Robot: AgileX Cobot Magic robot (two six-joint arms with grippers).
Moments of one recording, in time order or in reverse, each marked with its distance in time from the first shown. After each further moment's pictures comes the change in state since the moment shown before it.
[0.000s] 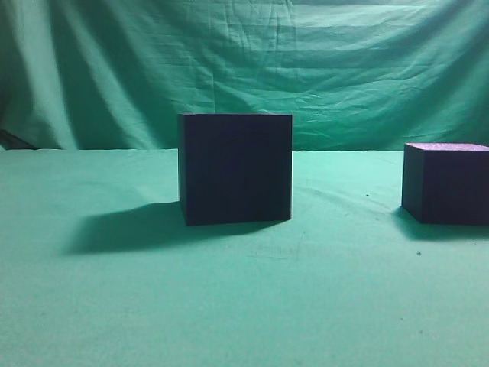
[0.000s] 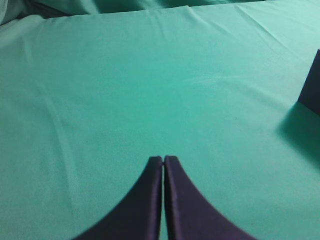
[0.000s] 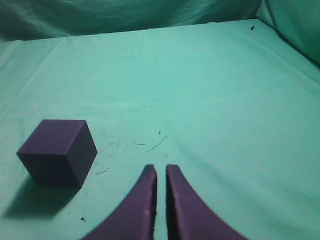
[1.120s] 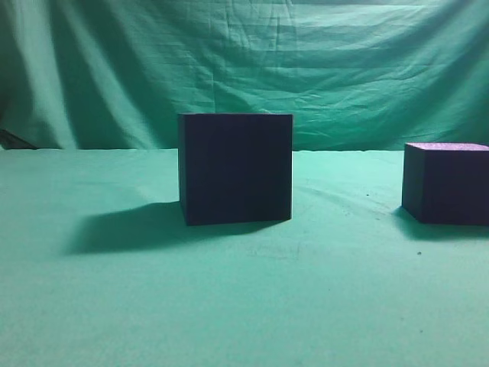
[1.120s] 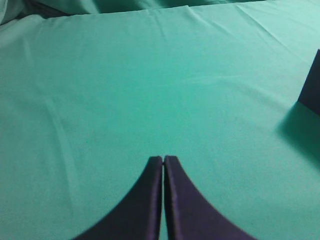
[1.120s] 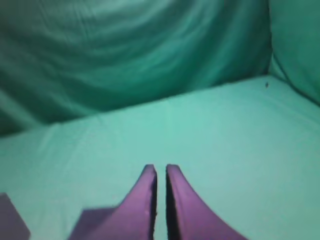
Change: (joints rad) left arm 0.000 0.000 0.000 0.000 0.000 0.000; right arm 0.000 0.000 0.000 0.134 -0.269 0.020
